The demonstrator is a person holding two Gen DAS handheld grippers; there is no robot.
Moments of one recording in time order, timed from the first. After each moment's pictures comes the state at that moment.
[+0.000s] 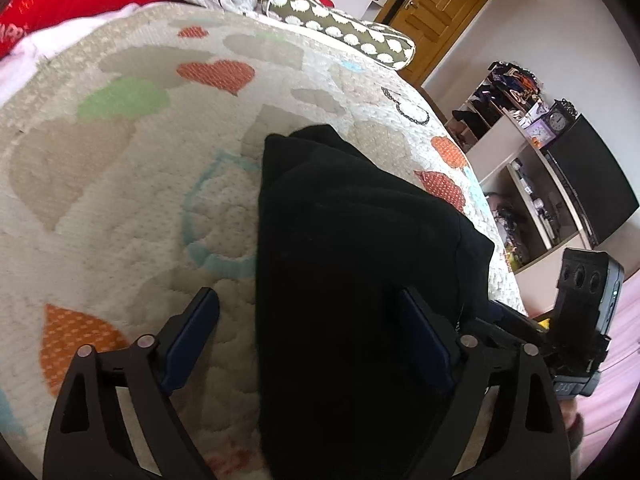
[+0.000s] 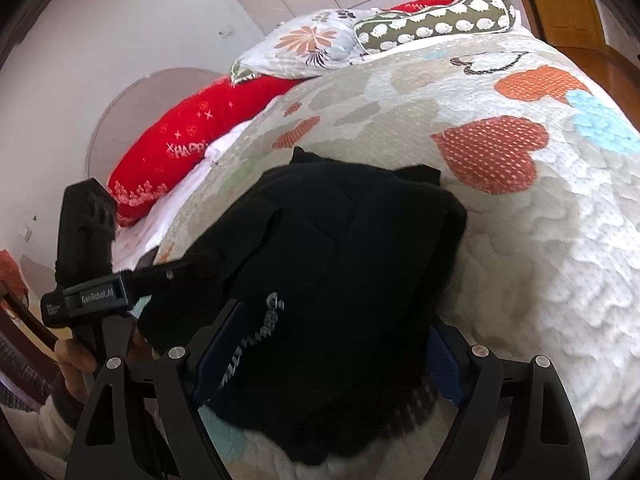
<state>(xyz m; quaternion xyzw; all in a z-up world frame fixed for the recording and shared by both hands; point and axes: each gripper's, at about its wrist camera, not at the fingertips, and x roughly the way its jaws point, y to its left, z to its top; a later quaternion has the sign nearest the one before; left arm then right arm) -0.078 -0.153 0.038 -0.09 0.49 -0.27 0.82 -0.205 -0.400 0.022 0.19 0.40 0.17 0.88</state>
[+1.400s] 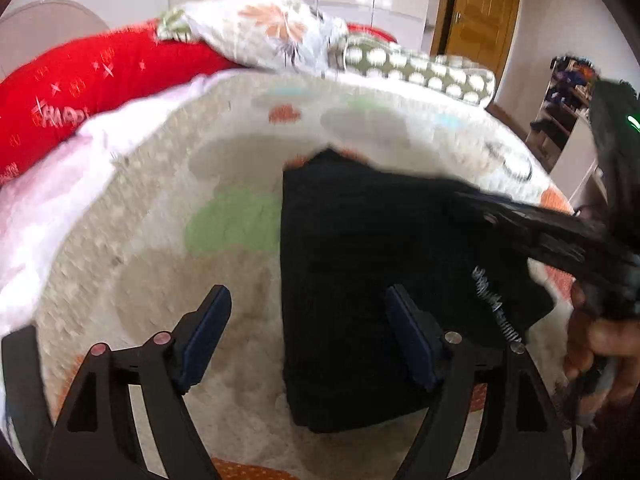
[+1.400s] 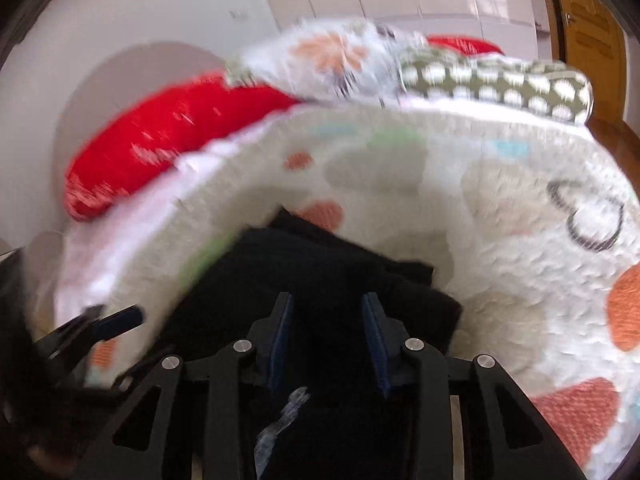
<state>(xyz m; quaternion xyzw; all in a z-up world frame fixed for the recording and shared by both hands) -0.001 -0.124 0.051 0.02 0.43 -0.12 0.89 -0.008 -0.319 0.058 0.07 0.41 0.13 0.90</state>
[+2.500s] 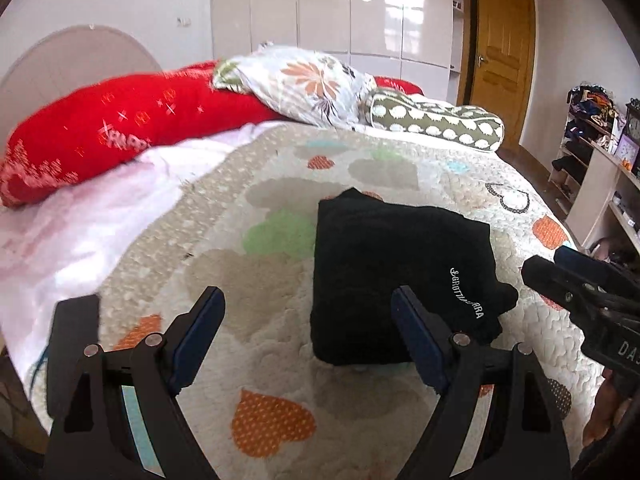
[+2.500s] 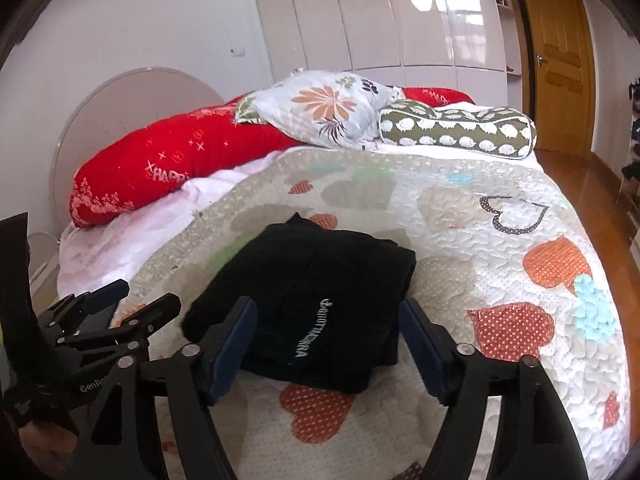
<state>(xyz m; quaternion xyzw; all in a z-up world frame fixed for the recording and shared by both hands) -0.087 -0.110 0.103 0.02 0.33 -0.05 0.94 -0.151 -0.326 0.110 0.05 0.32 0.09 0.94</state>
